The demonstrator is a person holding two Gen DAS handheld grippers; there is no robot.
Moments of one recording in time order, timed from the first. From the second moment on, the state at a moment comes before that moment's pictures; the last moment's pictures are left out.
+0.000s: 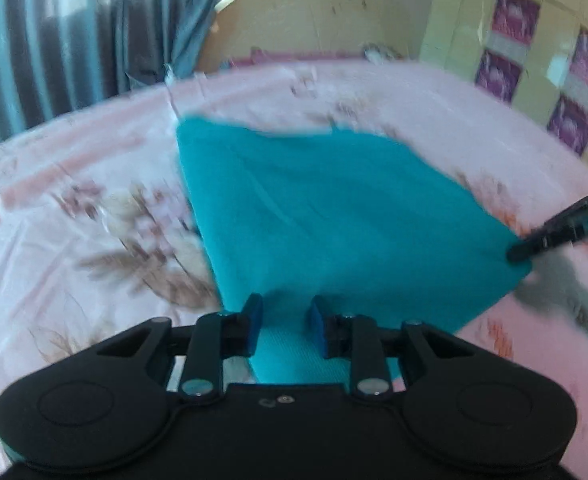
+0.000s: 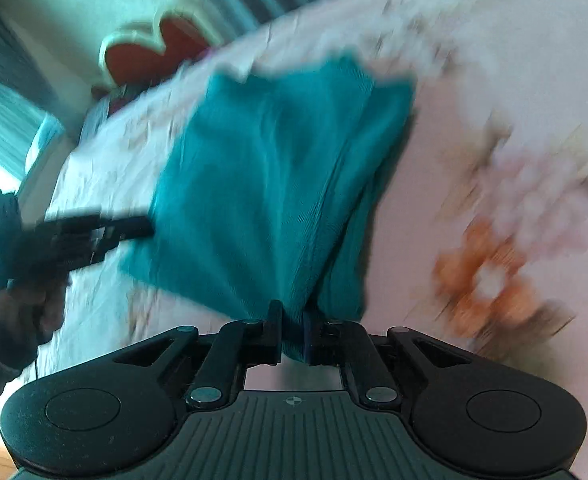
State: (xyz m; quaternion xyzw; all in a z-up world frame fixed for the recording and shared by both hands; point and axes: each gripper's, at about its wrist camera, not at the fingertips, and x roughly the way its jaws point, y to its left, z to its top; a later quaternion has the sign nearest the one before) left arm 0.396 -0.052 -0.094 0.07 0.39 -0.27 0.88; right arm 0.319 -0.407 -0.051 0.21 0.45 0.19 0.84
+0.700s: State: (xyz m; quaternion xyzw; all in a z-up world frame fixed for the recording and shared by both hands) left arm 0.532 -0.044 -0.103 -0.08 0.39 -0.15 0.90; right arm 0.547 -0.306 -0.062 0.14 0.42 0.26 0.86
